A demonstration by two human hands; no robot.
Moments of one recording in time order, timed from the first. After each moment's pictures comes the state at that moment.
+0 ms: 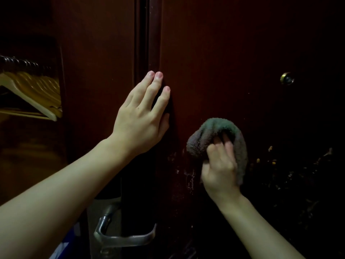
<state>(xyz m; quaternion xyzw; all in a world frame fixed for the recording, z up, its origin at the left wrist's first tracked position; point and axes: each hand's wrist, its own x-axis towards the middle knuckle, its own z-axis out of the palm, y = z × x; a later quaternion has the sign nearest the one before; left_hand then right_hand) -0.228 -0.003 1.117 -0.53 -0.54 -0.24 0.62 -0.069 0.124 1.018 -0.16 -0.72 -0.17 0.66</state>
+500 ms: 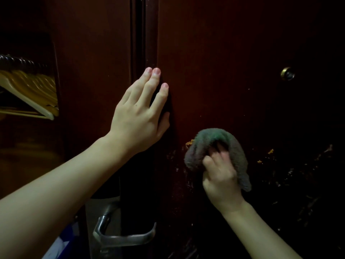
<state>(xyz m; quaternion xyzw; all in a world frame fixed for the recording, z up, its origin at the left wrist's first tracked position) -0.227 -0.003 1.116 -0.52 -0.54 -0.23 0.63 -0.062 0.133 0.994 -0.10 -0.73 -0.18 0.65</state>
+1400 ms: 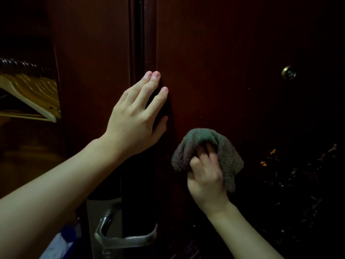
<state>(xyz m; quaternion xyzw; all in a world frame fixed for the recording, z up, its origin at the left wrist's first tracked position) -0.233 -0.010 1.116 -0.55 -0.53 -0.23 0.60 -0.090 0.112 0.991 -0.10 -0.73 -0.16 0.66</state>
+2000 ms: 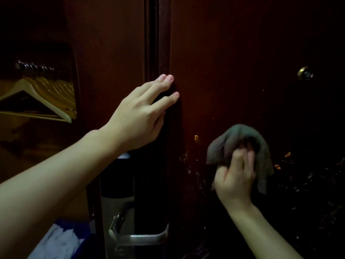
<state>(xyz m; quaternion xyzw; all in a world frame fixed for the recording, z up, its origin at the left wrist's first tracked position) -0.246 -0.032 1.133 -0.64 -0.51 -0.20 0.54 -0.072 0.119 1.001 -0.20 -0.68 -0.09 0.70</state>
